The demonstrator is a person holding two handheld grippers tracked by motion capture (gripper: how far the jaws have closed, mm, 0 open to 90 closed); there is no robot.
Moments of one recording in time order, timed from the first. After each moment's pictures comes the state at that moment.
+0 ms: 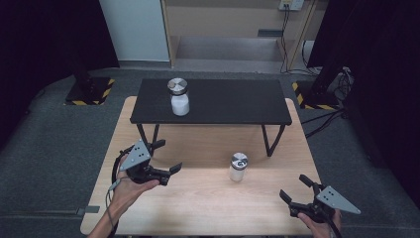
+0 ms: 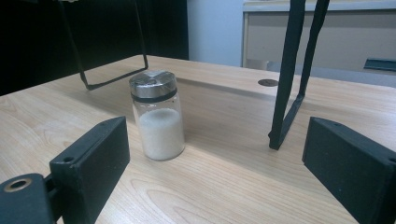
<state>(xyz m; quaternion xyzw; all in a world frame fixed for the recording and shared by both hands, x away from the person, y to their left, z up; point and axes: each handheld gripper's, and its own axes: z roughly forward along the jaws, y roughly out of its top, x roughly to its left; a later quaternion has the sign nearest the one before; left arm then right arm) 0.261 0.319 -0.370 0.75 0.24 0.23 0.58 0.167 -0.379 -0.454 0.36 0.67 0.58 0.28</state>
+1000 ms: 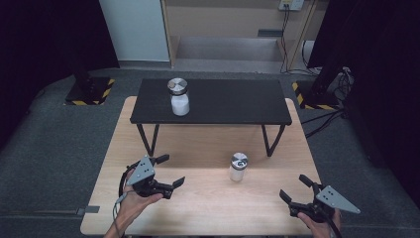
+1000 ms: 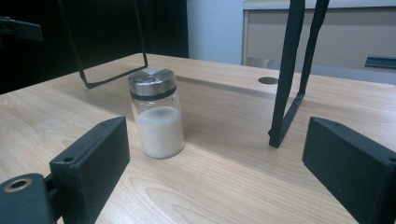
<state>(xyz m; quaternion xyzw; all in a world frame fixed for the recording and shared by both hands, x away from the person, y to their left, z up) 0.254 0.318 -0.421 0.74 0.25 0.20 0.59 0.168 -0.380 -0.454 0.36 0.67 0.58 0.28</state>
